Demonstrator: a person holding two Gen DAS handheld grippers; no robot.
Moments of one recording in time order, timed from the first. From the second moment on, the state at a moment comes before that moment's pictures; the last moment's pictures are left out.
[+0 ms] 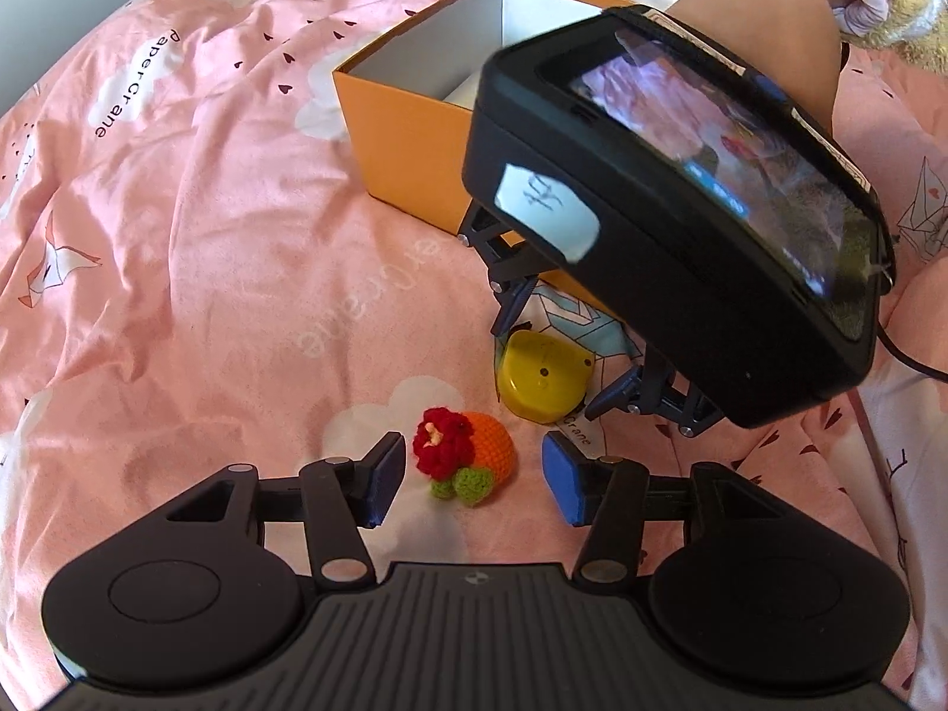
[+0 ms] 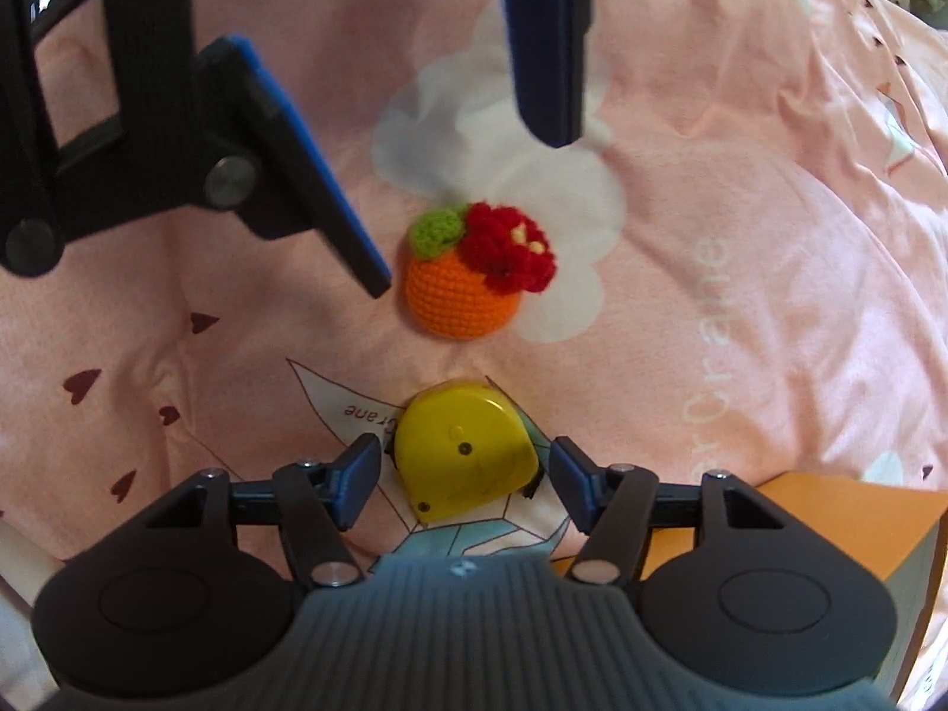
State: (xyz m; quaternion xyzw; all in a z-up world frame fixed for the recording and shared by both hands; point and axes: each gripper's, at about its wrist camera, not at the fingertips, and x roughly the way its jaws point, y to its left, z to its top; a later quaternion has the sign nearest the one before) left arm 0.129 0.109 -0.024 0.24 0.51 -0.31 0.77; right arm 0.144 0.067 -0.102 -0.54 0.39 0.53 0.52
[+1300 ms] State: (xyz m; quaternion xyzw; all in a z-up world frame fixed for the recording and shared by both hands) left arm 0.133 0.122 -0.037 0.19 0.55 -0.24 0.78; right arm 0.123 0.045 -0.077 -0.51 0.36 0.53 0.57
